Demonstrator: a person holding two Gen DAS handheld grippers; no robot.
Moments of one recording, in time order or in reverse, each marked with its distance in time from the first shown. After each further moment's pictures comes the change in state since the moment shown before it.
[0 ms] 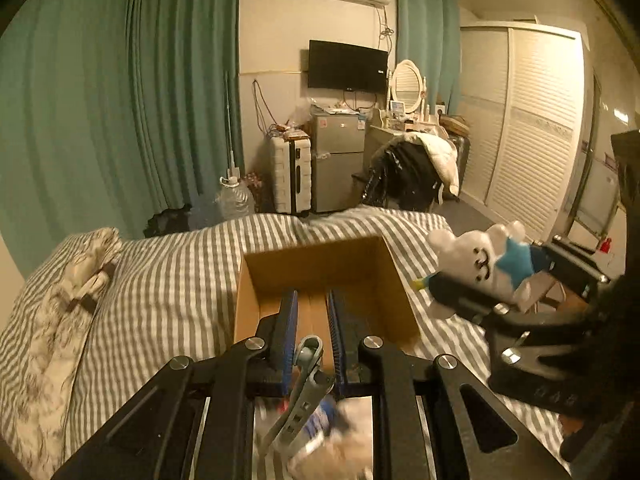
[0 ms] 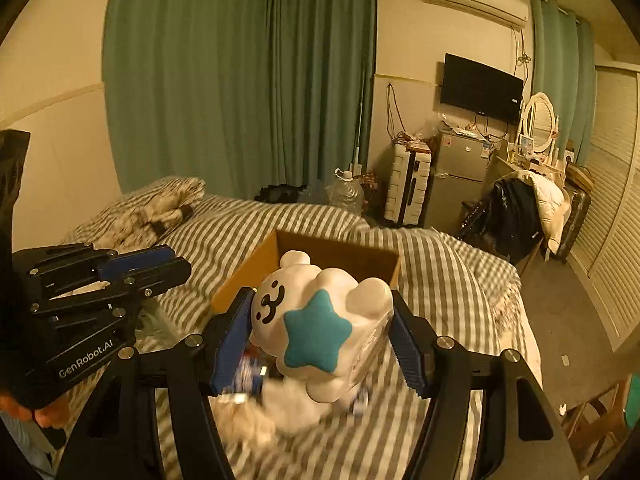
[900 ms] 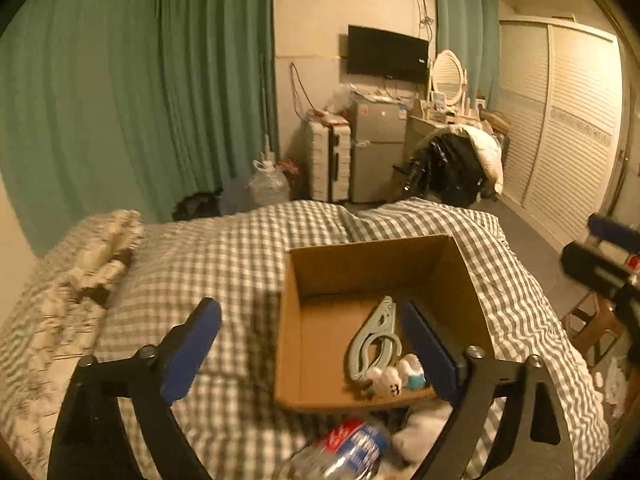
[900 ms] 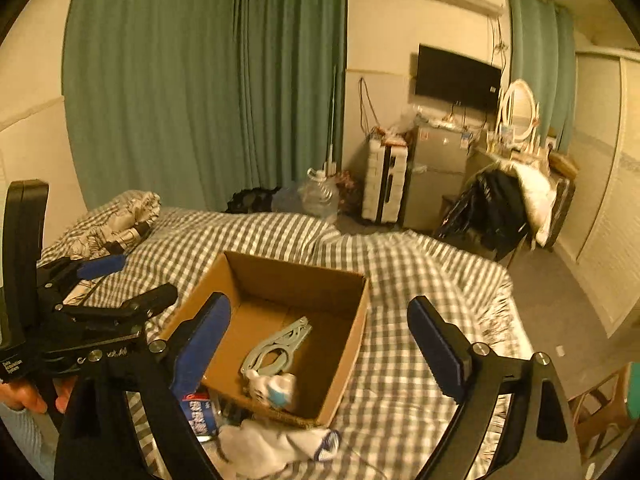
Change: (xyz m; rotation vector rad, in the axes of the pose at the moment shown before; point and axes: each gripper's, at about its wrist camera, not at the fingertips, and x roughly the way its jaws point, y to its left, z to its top) left arm 0.043 0.038 -0.013 -0.044 0.036 0.135; right arm 0.033 -0.033 0.019 0.048 -0.013 -0.079
